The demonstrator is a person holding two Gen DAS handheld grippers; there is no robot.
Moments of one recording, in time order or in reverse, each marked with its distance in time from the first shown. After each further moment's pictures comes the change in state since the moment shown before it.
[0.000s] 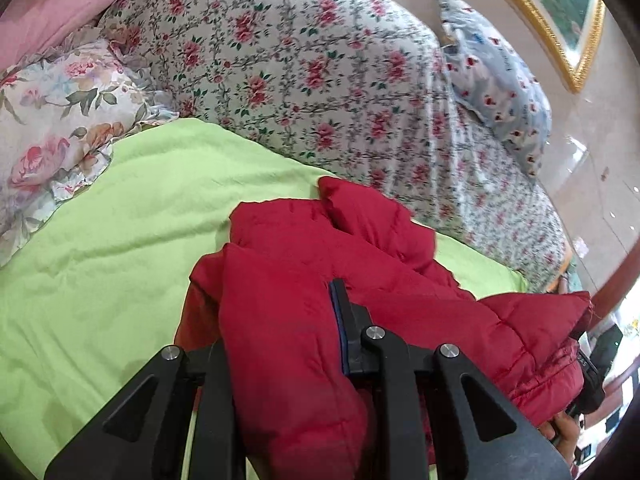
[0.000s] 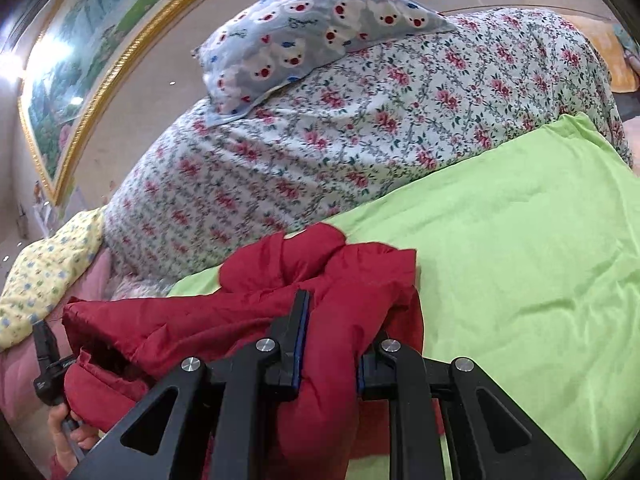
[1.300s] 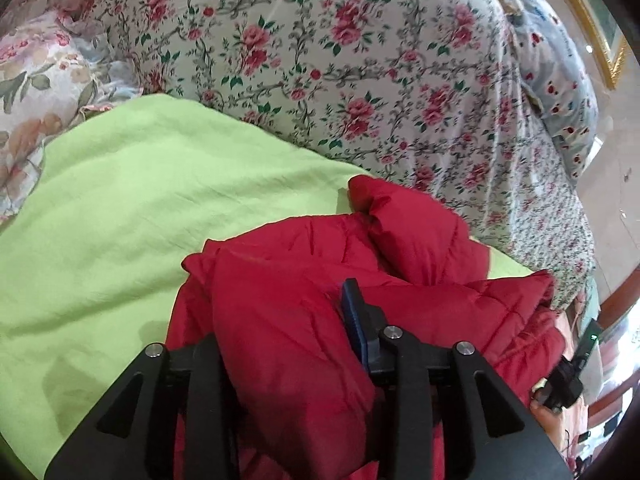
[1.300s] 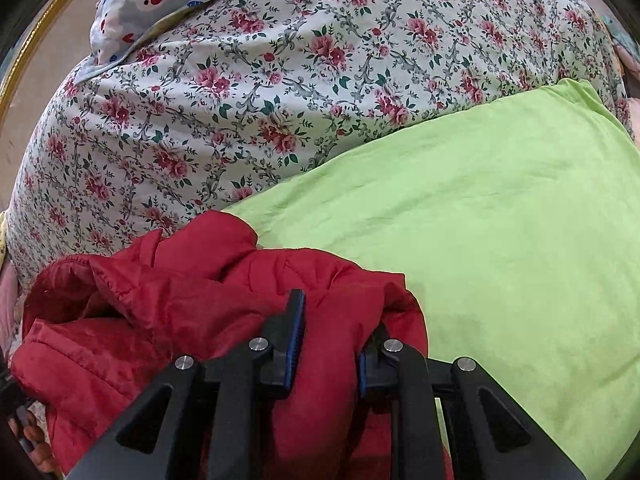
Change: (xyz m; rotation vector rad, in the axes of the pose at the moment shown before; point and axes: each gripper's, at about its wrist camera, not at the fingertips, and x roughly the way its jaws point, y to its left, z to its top) left arm 0.128 0.025 0.044 -0.001 0.080 0.013; right arm 0.188 -0.047 0.004 0.023 0.070 -0.224
